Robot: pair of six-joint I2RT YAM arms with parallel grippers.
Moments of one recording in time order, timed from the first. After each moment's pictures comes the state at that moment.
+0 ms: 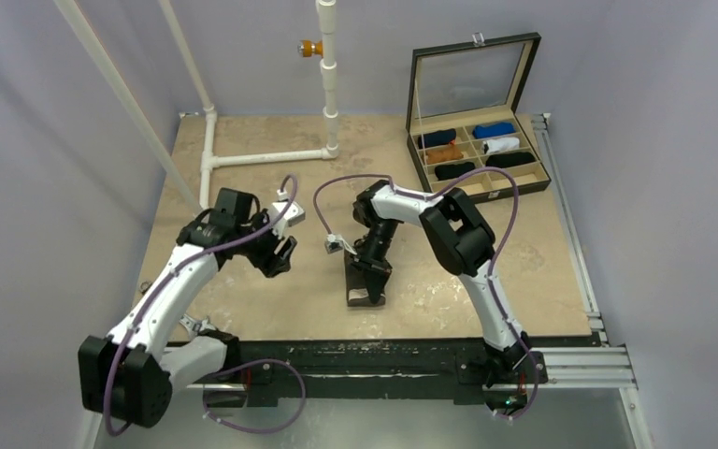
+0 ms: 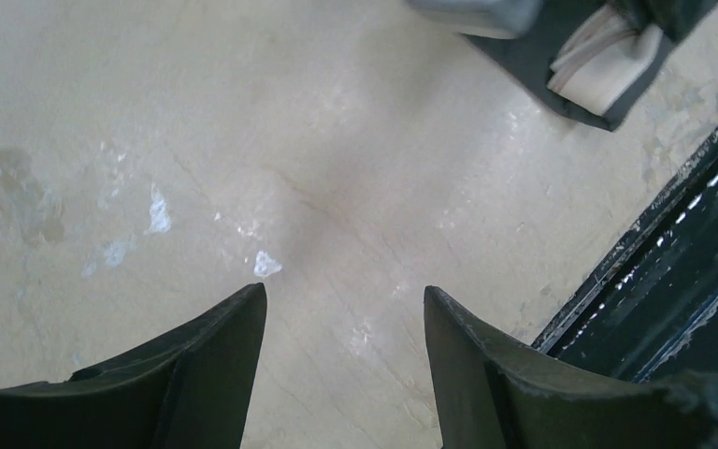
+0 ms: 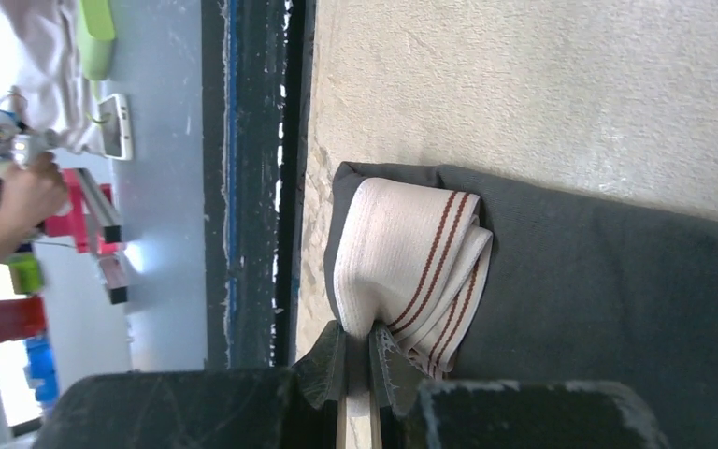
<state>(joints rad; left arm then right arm) -0.22 1.13 0.87 -0.79 0.42 0.45 0.72 2.28 1.63 -1.38 -0.83 -1.02</state>
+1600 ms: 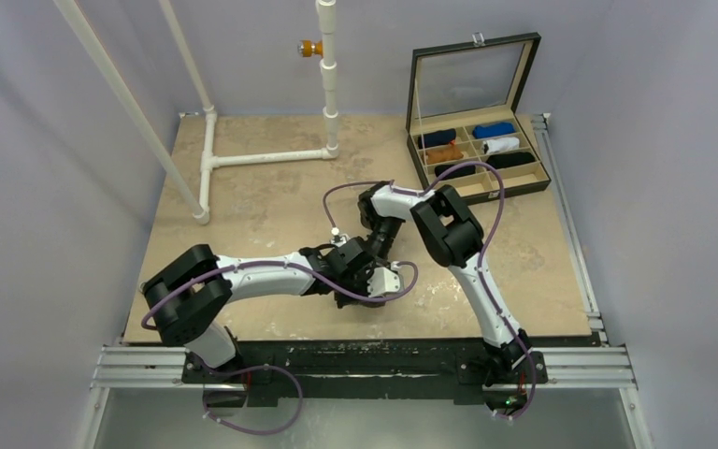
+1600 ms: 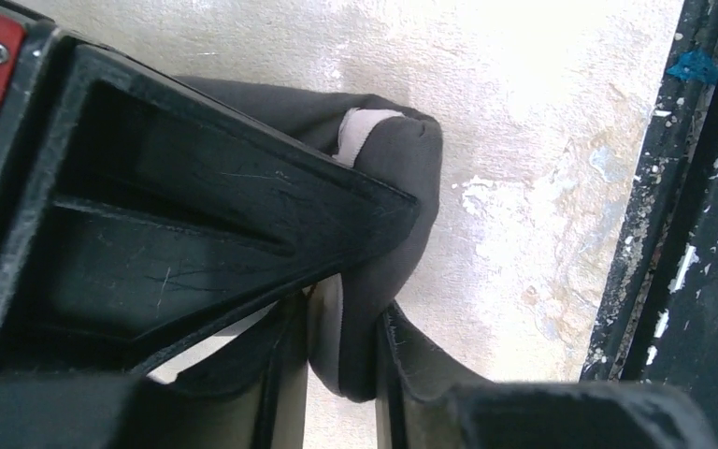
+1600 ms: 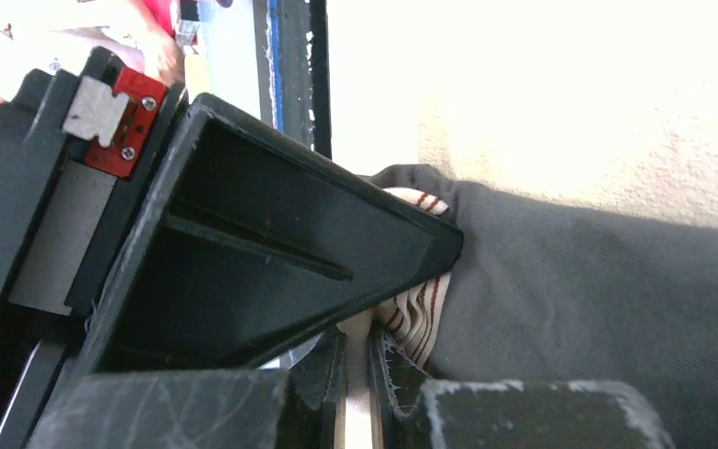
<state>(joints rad) -1.01 1.60 0.84 -0.31 0.17 0.45 0.67 2.46 1.75 -1.56 -0.96 -1.01</state>
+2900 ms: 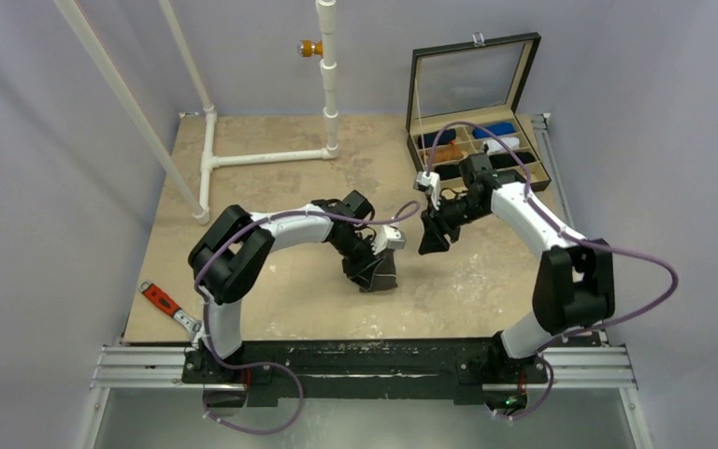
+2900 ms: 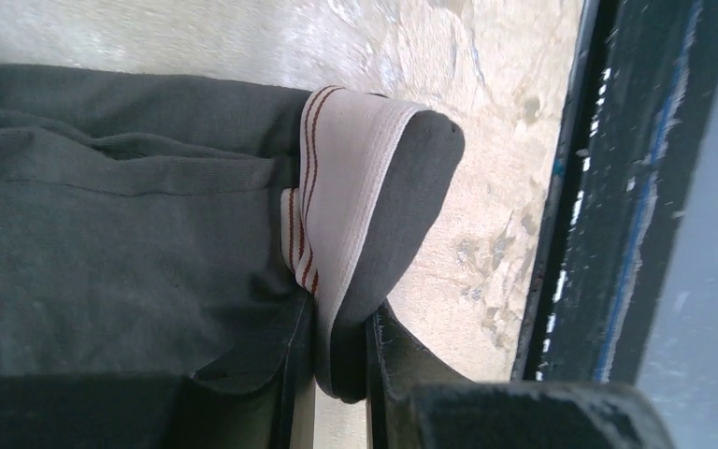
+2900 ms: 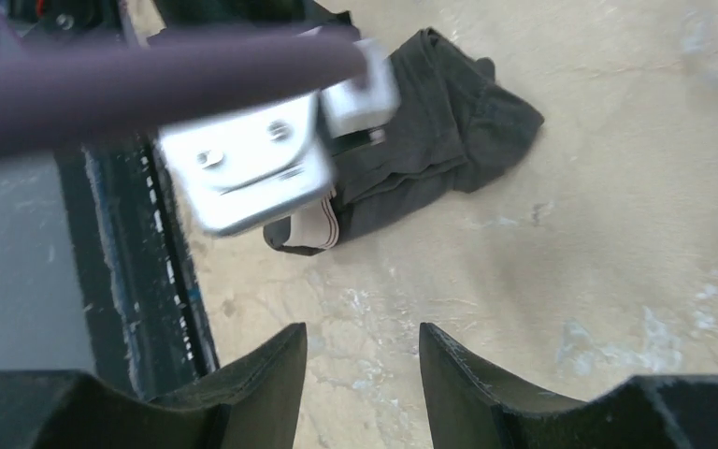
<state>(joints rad) -0.76 1.89 1.17 -0.54 0.65 0.43 0.22 1.62 1.20 -1.00 -0.84 -0.78</state>
